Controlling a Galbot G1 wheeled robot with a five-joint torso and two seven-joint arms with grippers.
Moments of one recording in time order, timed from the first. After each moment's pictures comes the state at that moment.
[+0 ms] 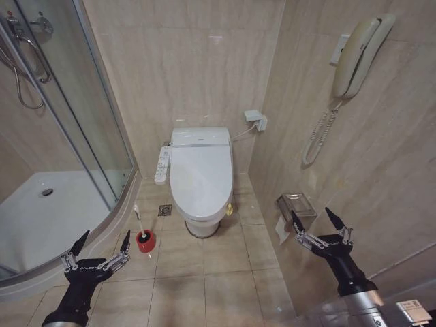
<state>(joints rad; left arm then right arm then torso) 1.95 -1.35 -0.80 -2.50 -0.29 0.01 -0.03 -1.83 1.37 0.82 2.42 0.42 0.09 -0.11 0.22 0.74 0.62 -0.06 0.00</state>
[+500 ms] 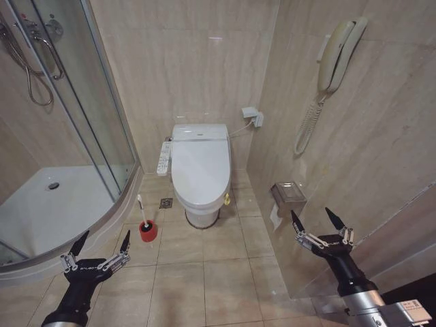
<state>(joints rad) 1.95 -1.35 -0.80 -2.50 -0.29 0.01 -0.03 -1.83 1.37 0.82 2.42 0.42 0.09 -0.11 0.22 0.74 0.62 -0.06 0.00</state>
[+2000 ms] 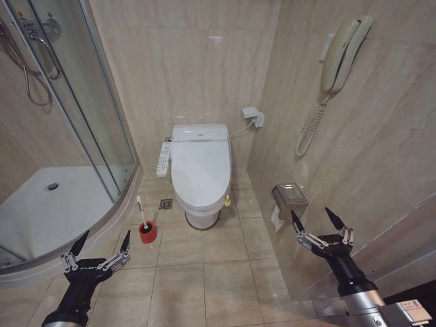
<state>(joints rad) 1.95 -1.35 -0.80 -2.50 -0.29 0.01 -0.03 -1.83 1.37 0.82 2.42 0.42 0.09 -0.11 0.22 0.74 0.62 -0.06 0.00</state>
